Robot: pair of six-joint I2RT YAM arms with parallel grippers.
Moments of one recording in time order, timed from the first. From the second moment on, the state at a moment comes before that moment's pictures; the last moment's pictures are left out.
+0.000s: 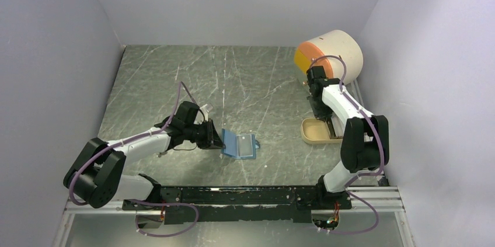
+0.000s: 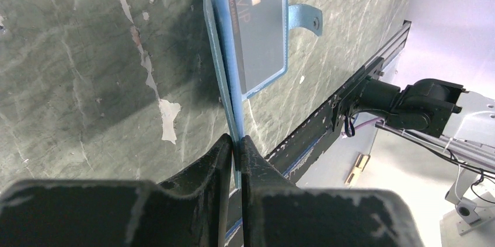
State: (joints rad) left arm -0.55 1.32 0.53 -0.05 0.55 -0.76; right arm 0.12 1.61 1.14 -0.87 0.39 -0.13
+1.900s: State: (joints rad) left arm -0.55 1.27 0.53 -0.07 0.57 -0.76; right arm 0.11 1.59 1.05 -0.80 0.50 -0.14
